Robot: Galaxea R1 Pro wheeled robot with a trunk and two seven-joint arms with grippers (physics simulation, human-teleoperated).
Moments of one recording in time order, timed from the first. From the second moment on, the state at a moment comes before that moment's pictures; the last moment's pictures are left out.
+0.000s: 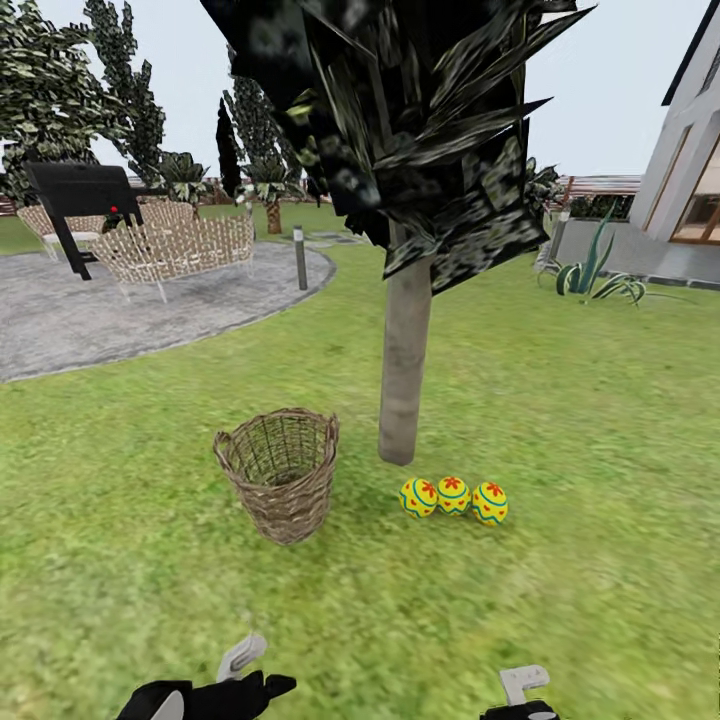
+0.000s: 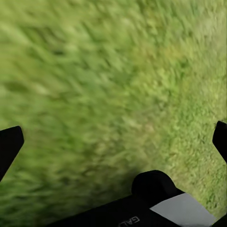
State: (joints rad) left arm -0.29 0.17 -0.29 -0.68 0.76 0.59 -0.36; right arm -0.52 -0.03 0.07 -0.01 0.05 0.00 -0.06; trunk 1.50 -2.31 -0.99
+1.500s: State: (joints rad) left arm -0.29 0.11 -0.33 -0.52 0.69 0.38 -0.32; right arm -0.49 -0.05 0.07 0.00 -0.12 -0.02 -0.06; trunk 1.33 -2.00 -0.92
